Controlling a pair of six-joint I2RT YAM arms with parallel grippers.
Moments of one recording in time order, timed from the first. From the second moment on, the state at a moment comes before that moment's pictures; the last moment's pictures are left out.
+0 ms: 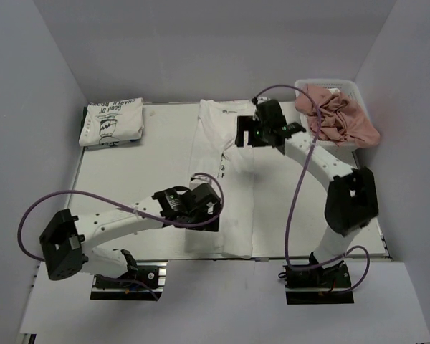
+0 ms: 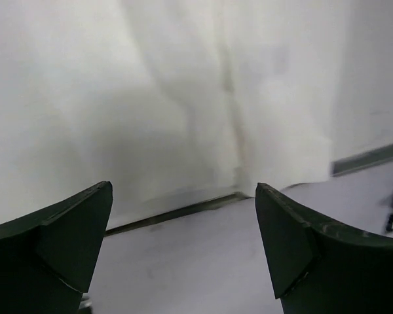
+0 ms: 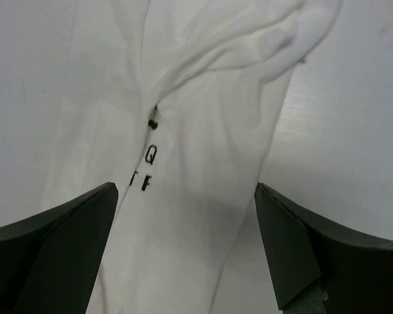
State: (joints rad) left arm -1.08 1.36 1.00 -0.75 -0.20 -0.85; right arm 0.45 1.81 1.55 -0.45 -0.04 0.28
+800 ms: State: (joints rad) left arm -1.02 1.07 0.49 -0.53 -0.14 -1.03; right arm 0.79 1.12 0.51 -0.43 -0.28 0.64
